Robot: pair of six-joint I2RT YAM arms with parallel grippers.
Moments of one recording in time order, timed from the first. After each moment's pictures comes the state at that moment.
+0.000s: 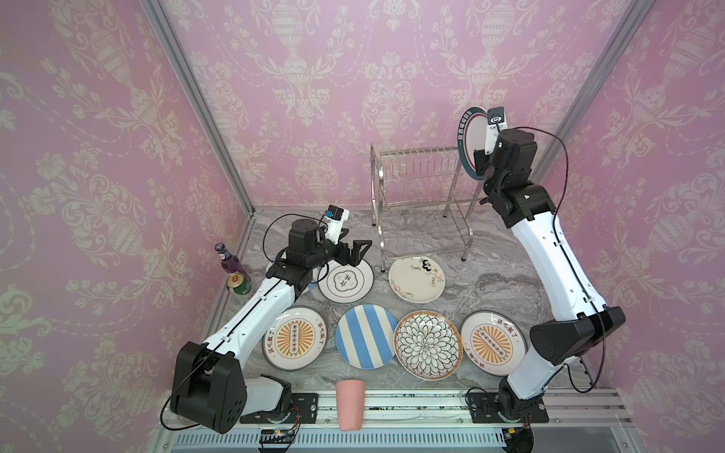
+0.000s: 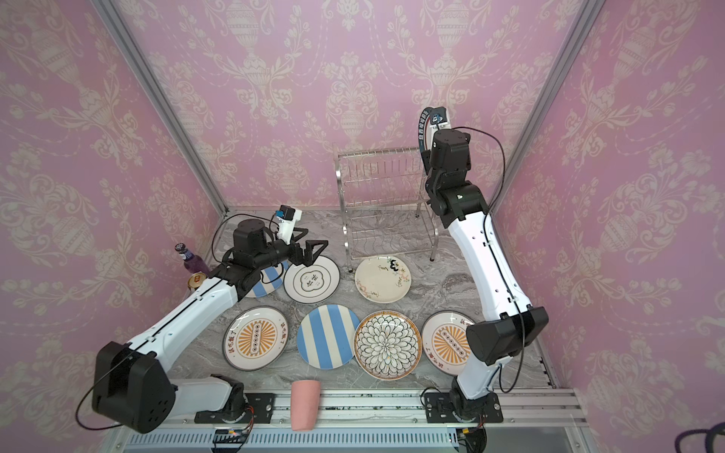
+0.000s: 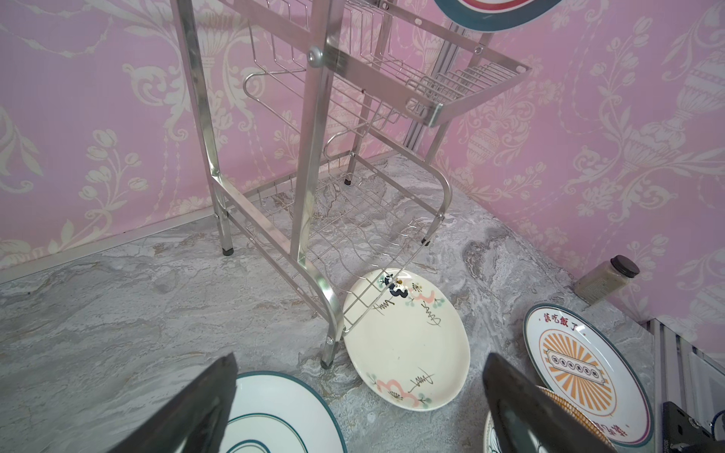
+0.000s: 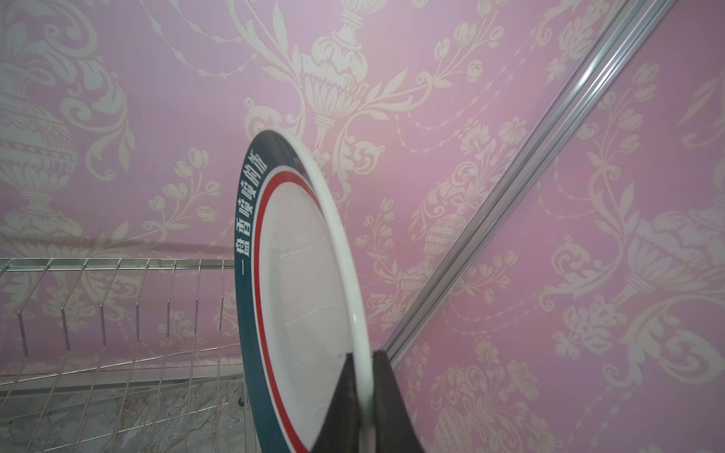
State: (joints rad) left arm -0.30 1.32 1.01 -0.01 0.49 -0.12; right arm 0.27 1.73 2.09 -0.40 0.63 -0.35
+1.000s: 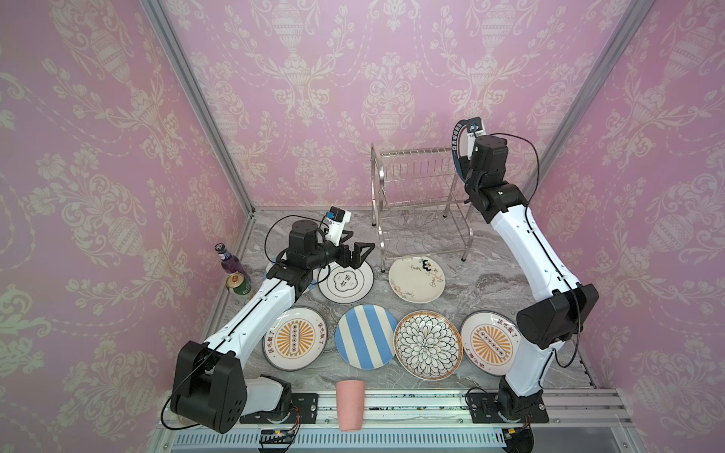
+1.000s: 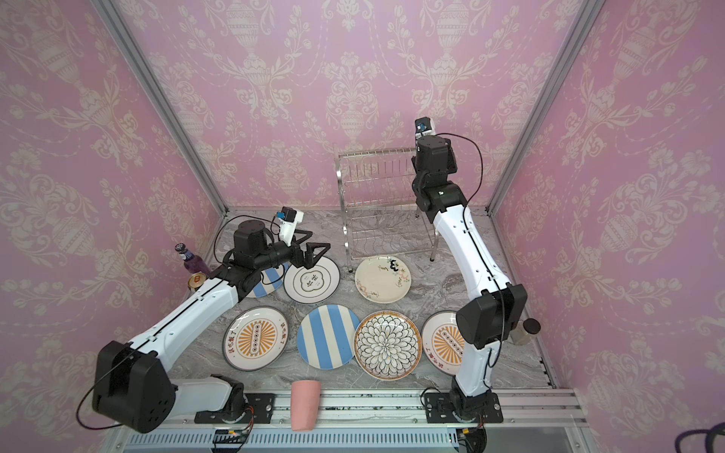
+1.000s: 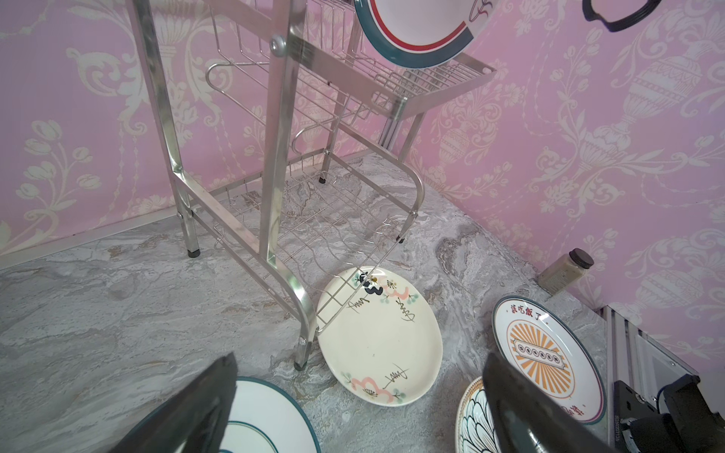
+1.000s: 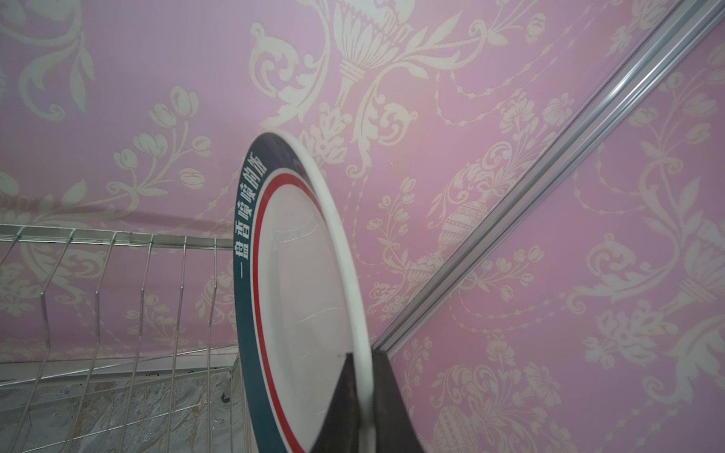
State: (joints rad) left arm -0.30 1.32 1.00 0.01 0.57 -0.14; right arm 0.27 1.85 2.07 -0.31 0.68 -0.40
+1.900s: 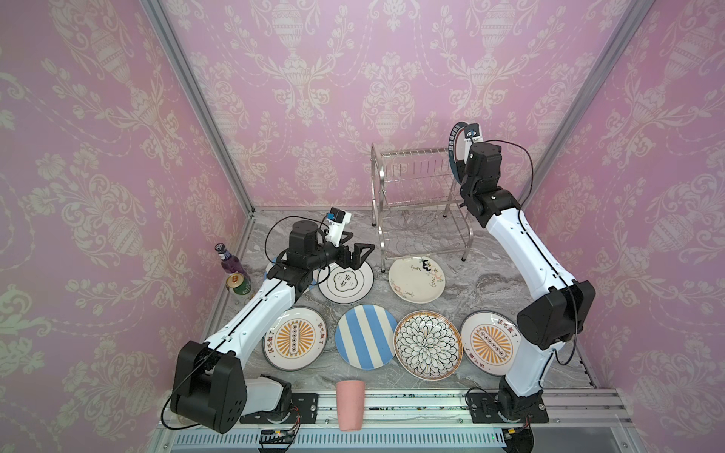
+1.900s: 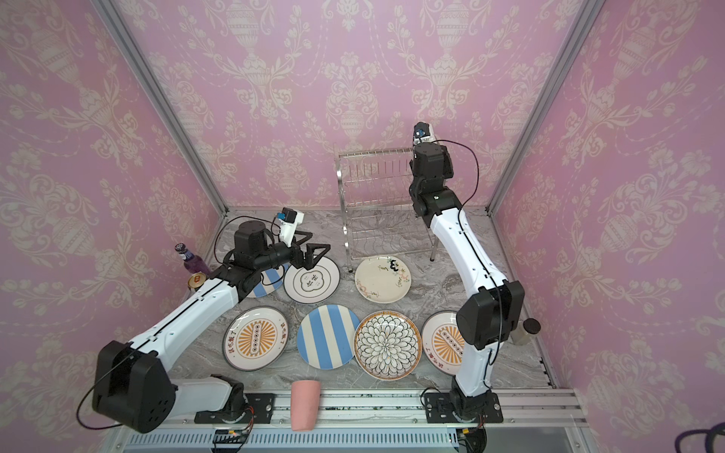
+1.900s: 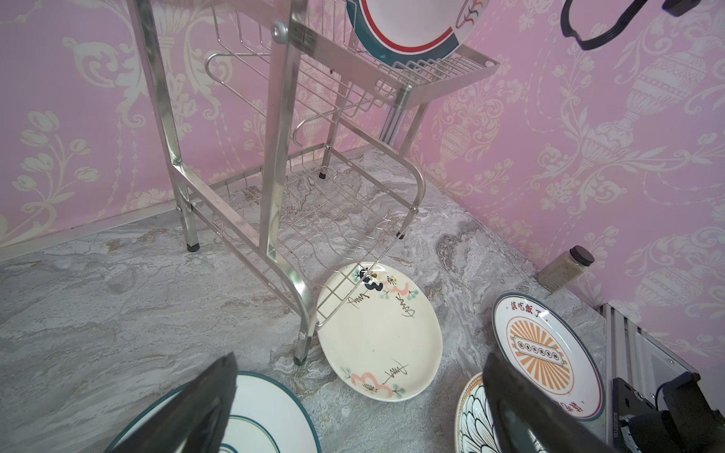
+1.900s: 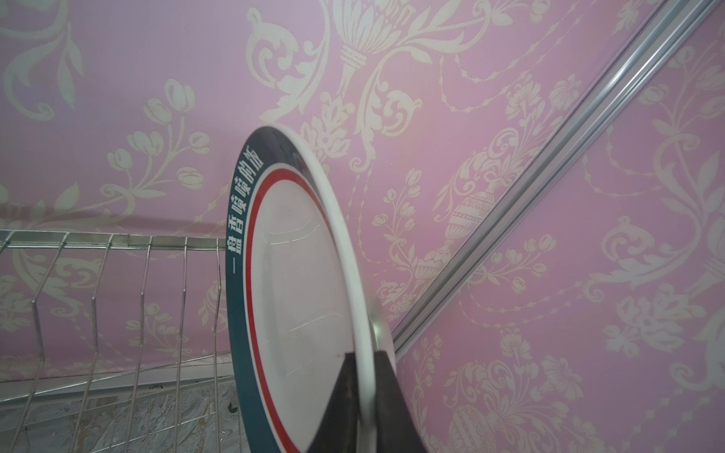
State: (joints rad) left arm -0.30 1.32 0.99 0.01 0.57 -0.14; right arm 0.27 1.84 1.97 -0.20 0.70 -0.37
